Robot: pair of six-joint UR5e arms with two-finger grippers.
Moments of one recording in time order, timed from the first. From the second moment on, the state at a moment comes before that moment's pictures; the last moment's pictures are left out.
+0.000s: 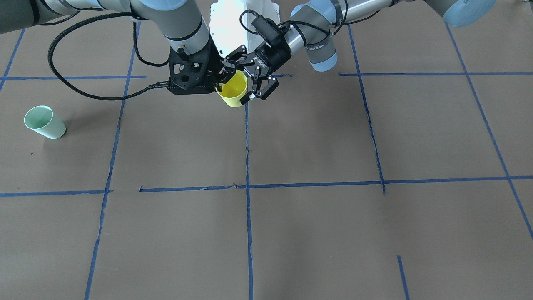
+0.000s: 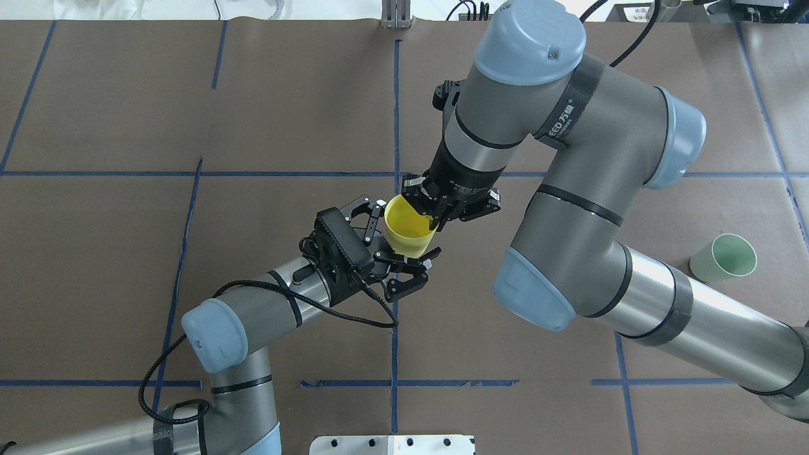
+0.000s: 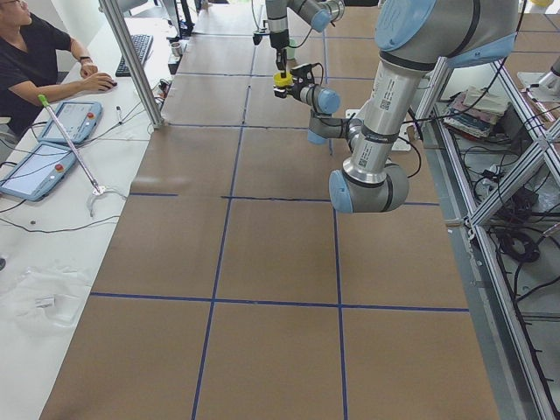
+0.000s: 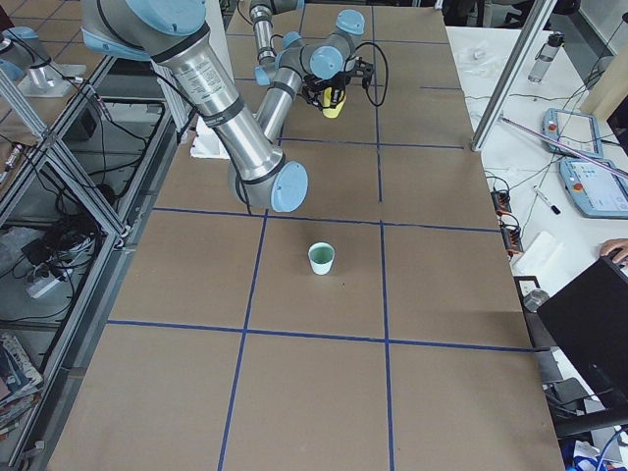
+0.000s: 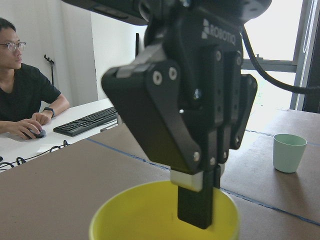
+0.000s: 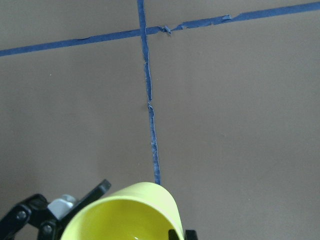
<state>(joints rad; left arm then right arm) -0.28 -2.14 -1.53 -2.98 -1.23 -0.32 0.68 -0.83 1.87 -1.84 2.19 1.22</state>
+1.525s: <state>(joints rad) -0.28 -2.14 -1.53 -2.97 -1.22 -0.33 1.07 -1.52 2.16 -1.83 2.18 1.07</state>
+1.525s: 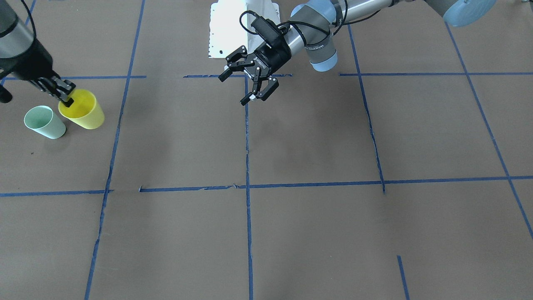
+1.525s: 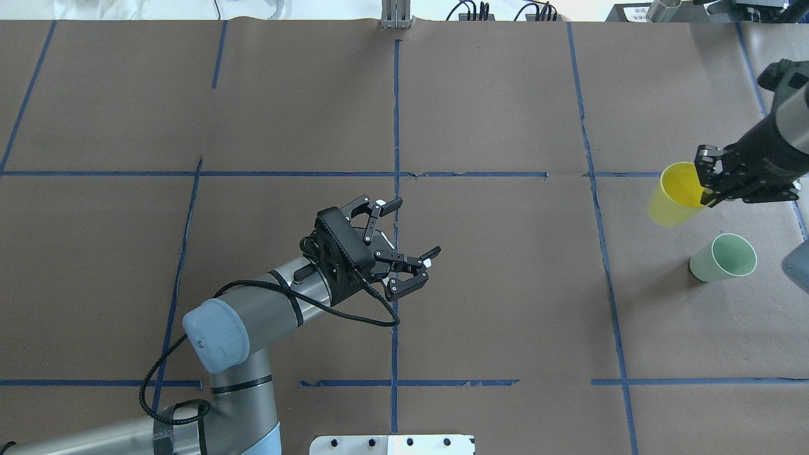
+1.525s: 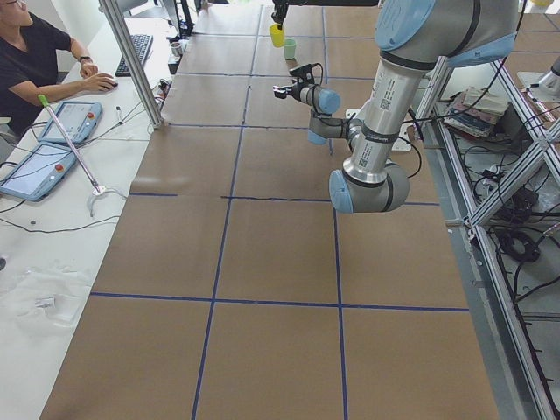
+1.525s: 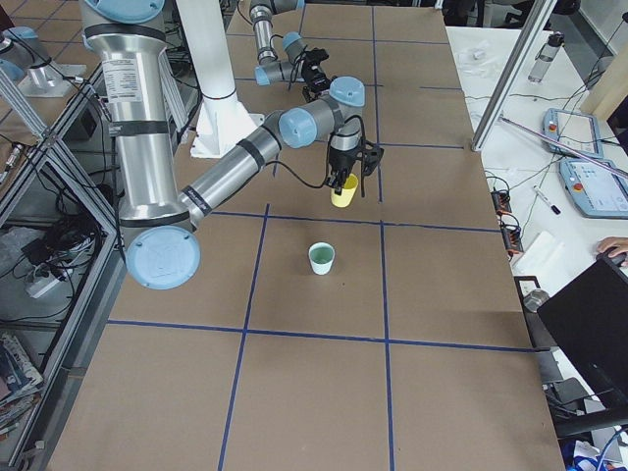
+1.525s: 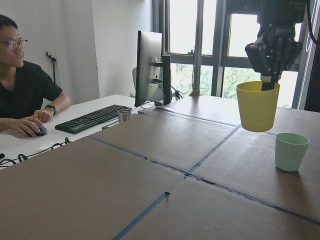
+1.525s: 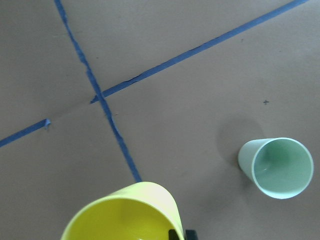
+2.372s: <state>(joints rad) -0.45 -2.13 -1.54 -2.71 -1.24 -0.36 1.15 -1.77 2.12 -1.61 2.24 0.84</state>
